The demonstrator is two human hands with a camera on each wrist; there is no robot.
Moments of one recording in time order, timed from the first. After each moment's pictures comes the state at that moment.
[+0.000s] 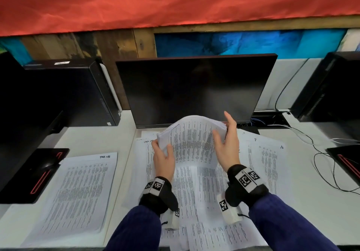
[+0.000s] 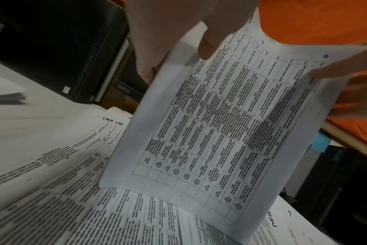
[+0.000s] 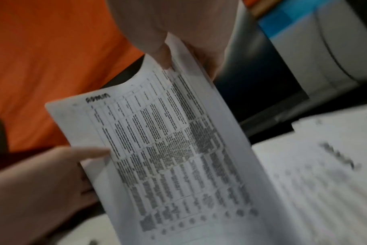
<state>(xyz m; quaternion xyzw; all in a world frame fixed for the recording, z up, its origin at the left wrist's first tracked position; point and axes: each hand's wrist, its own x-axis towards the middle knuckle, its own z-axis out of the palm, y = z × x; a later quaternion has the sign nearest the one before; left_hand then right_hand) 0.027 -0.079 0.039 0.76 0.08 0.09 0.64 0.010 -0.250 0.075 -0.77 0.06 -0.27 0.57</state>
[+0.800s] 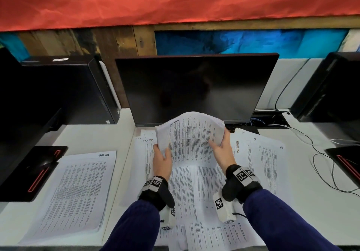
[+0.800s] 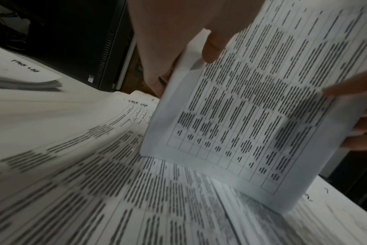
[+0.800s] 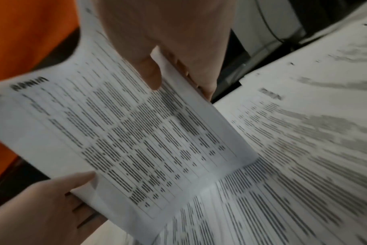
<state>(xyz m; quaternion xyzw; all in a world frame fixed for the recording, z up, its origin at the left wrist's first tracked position) 0.038 -0.070 0.009 0.78 0.09 0.03 0.61 0.022 -0.254 0.047 -0.72 0.14 -0.08 0.67</state>
